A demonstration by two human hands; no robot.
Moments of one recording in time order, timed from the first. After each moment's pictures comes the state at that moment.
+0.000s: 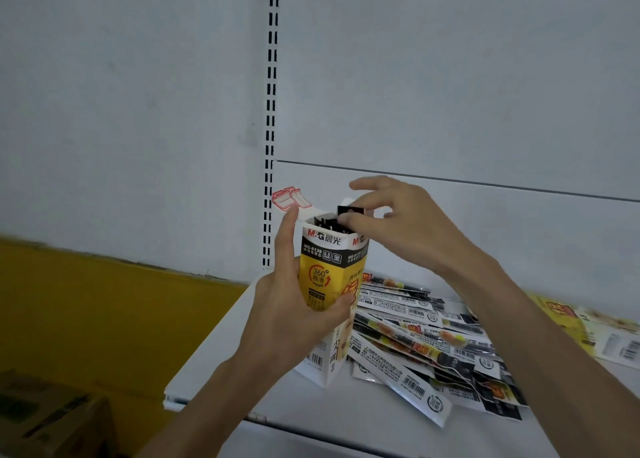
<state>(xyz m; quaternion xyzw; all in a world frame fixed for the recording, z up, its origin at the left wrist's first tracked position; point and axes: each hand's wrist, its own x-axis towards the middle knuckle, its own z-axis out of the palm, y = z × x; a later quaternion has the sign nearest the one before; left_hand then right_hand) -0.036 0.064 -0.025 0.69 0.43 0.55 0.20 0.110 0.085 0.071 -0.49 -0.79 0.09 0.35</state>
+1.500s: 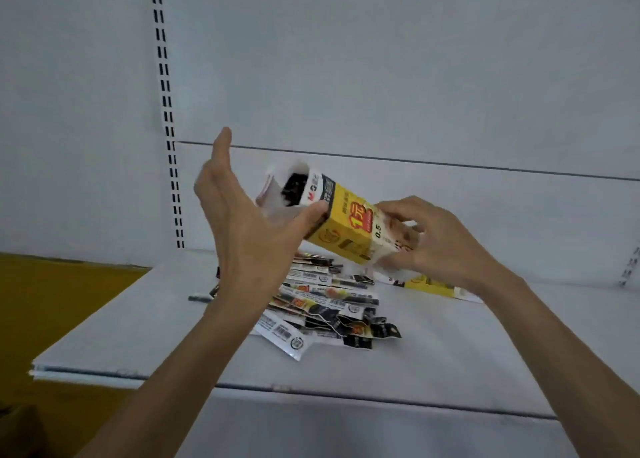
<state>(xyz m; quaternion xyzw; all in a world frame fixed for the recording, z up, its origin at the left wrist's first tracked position) 0.080 0.032 0.017 0.60 0.40 0.69 0.10 0.286 0.021 0.032 -0.55 -0.75 0.07 0.35</state>
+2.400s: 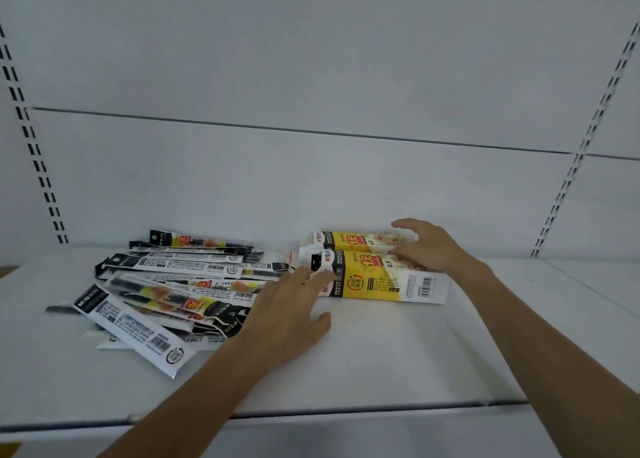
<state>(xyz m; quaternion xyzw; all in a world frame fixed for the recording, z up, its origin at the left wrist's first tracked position) 0.210 0.060 -0.083 0.89 0.40 0.23 0.01 0.453 0.069 -0.027 -0.75 -0.59 0.12 0.28</state>
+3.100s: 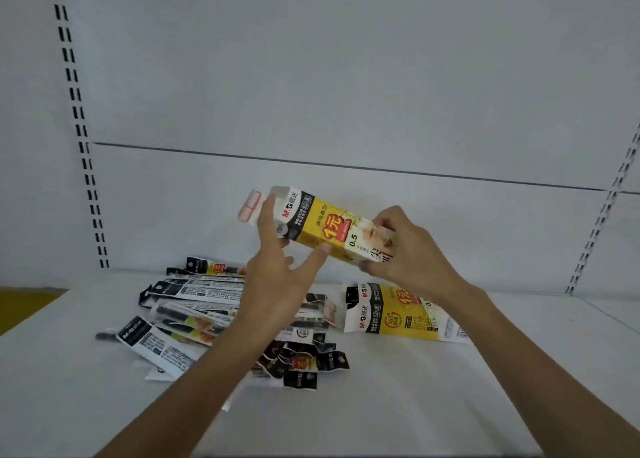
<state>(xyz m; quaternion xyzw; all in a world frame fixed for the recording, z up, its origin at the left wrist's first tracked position) 0.170 0.070 -0.017 0.68 0.39 0.55 0.30 0.354 0.060 0.010 -0.61 -0.71 0.04 0.36</state>
